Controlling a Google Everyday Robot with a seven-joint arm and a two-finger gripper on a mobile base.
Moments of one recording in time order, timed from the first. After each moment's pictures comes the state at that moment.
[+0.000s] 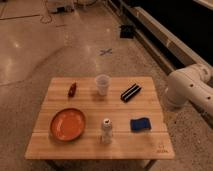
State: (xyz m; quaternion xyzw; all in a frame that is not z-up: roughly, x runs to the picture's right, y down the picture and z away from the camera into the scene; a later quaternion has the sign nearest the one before) arm 0.285 0.106 0.685 -0.28 0.02 0.02 0.96
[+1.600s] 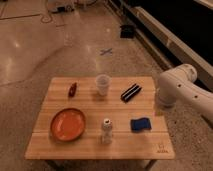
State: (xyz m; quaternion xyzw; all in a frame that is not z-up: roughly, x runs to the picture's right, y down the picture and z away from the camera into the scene) arm 0.266 0.104 0.702 -0.28 0.02 0.01 0.96
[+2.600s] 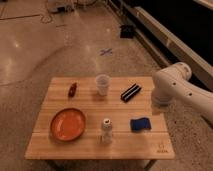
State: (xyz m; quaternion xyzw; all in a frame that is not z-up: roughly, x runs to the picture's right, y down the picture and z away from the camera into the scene) arm 0.252 0.100 0.716 -0.28 0.02 0.02 0.96
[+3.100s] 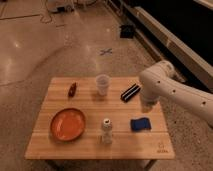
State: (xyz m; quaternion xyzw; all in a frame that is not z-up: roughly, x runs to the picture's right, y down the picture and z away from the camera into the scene) arm 0.188 0.091 0.728 -0.28 0.02 0.01 0.96
